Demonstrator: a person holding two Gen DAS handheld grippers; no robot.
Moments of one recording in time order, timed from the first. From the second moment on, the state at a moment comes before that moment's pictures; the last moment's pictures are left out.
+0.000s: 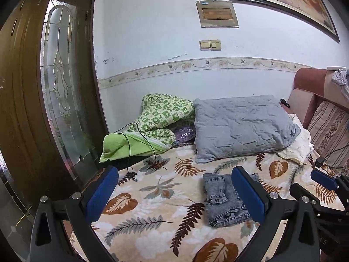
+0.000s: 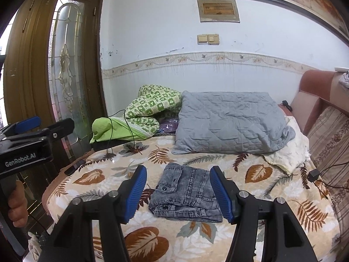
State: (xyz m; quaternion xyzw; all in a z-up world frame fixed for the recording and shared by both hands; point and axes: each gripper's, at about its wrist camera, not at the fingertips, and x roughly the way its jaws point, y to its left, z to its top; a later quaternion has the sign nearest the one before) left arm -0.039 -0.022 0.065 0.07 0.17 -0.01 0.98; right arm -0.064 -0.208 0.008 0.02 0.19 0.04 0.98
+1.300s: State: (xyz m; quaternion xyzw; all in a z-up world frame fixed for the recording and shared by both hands) left arm -0.057 -0.009 0.043 0.07 0.21 -0.02 0.97; right arm -0.084 -0.193 -0.009 0.01 0.22 0.05 0.97
